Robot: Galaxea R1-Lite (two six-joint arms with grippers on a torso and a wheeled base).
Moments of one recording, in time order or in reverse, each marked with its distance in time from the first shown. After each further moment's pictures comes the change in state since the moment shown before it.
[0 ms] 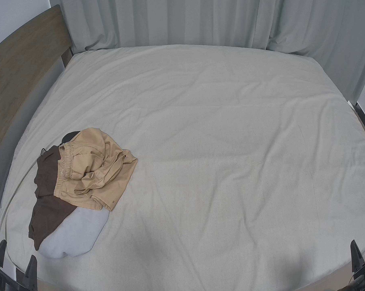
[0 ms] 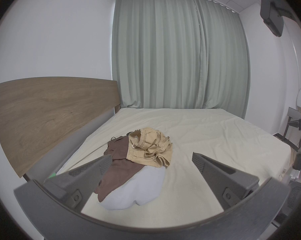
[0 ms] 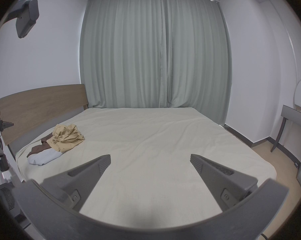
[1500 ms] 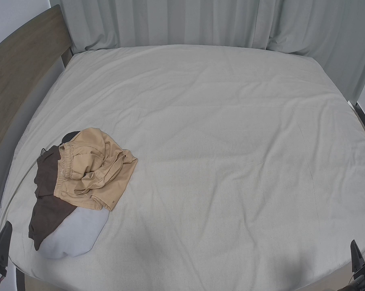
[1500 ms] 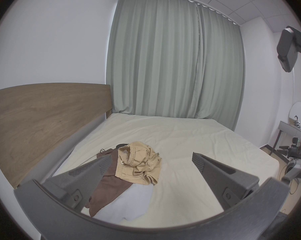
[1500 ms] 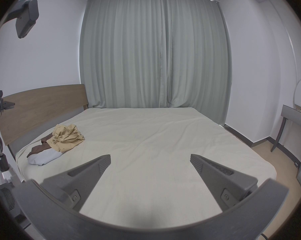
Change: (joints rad) left arm -0.062 0.275 -0.271 -0.036 -0.024 -0.061; right arm 0.001 0.000 0.000 0.000 -0.002 0.001
